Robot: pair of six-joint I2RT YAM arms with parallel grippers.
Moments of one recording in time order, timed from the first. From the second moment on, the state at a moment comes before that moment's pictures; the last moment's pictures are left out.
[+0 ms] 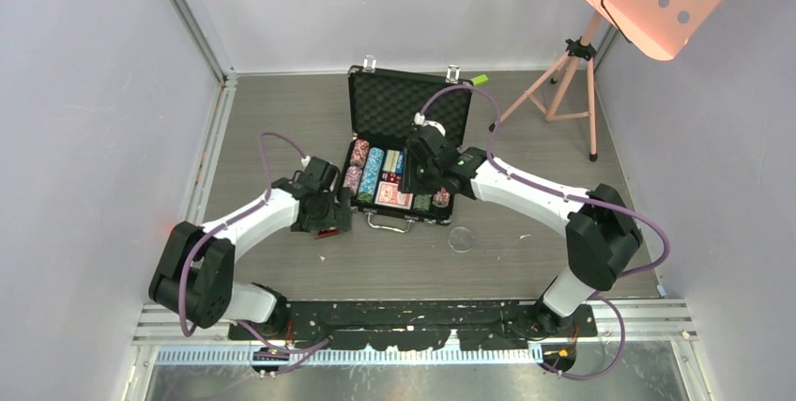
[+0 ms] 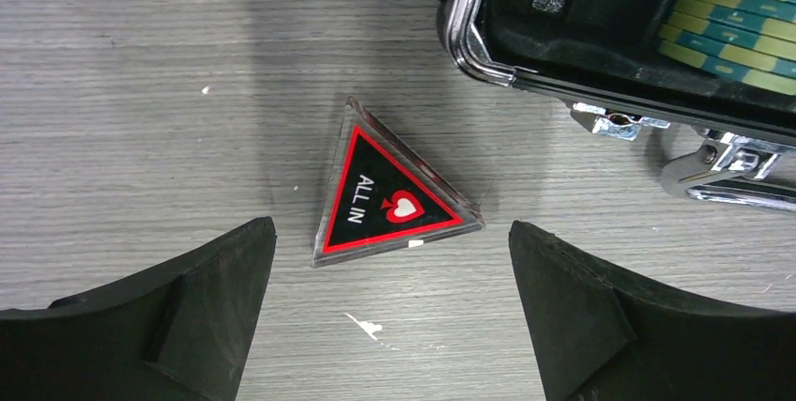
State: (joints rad) left arm -0.44 1.36 0.73 -0.57 -0.12 -0.45; right arm 0.80 1.63 1.21 -0.44 0.08 0.71
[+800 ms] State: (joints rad) left arm -0.48 1.43 0.81 -0.65 -0.11 -0.45; right arm 0.78 1.50 1.12 -0.43 0.11 0.70
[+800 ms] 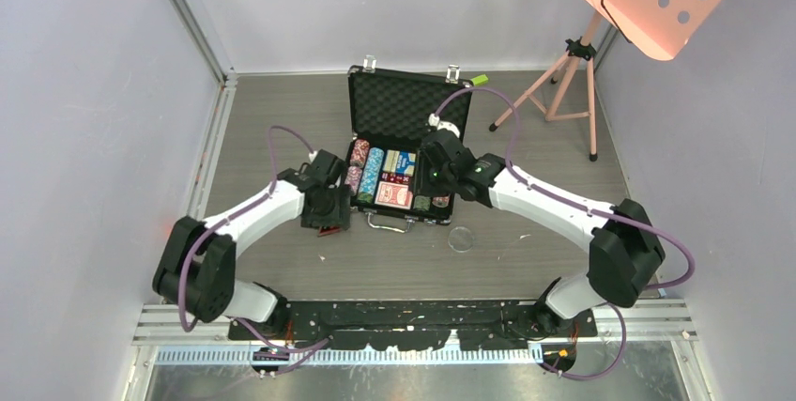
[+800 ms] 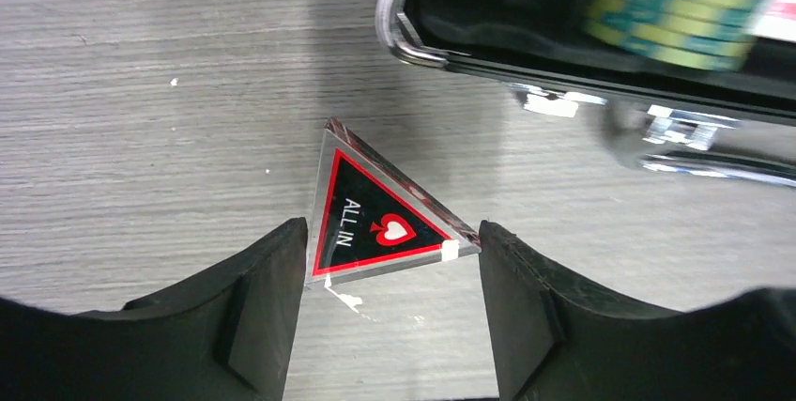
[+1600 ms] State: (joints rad) left arm -0.55 1.67 1.33 -0.58 0.12 -0.46; right arm 0.74 1.13 0.87 -0.55 0.38 0.75
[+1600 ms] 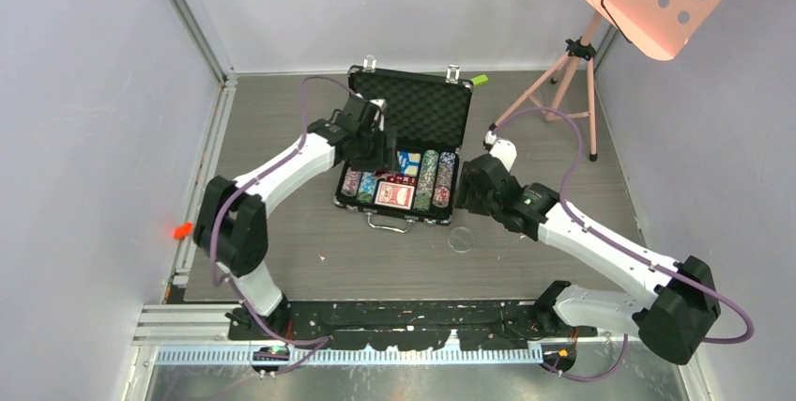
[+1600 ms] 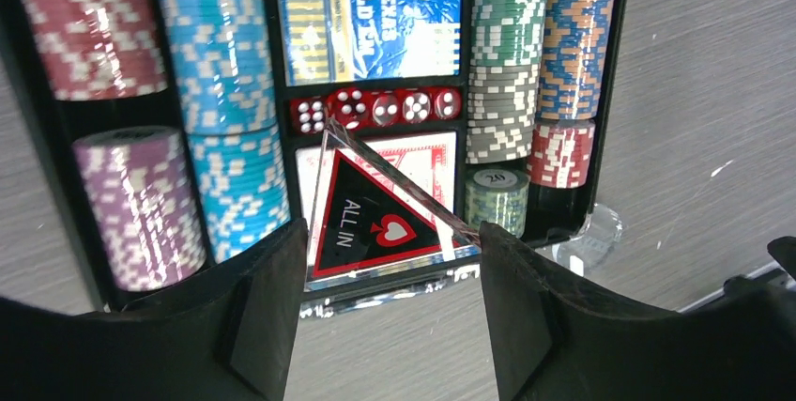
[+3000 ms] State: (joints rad) left arm -0.54 1.23 1.14 -0.66 -0.04 -0.36; right arm 0.85 1.37 0.71 -0.57 0.34 0.98
